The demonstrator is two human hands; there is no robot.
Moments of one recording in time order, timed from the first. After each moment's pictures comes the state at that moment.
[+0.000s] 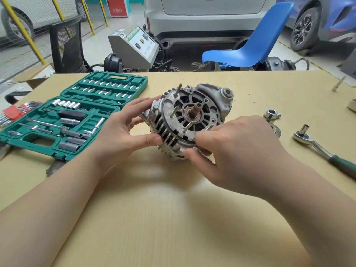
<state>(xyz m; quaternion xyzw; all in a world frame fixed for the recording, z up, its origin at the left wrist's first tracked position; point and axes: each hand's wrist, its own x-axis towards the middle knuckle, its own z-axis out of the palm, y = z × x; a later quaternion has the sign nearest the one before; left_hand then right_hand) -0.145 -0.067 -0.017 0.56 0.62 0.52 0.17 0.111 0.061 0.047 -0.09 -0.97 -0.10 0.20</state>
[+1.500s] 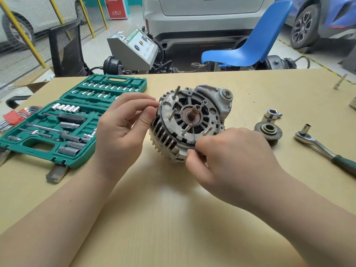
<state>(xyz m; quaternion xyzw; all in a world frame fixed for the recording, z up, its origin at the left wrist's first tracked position) -0.096 -0.060 0.007 0.54 0.63 0.55 -0.12 0.106 0.038 0.042 -0.22 -0.96 -0.05 0.18</state>
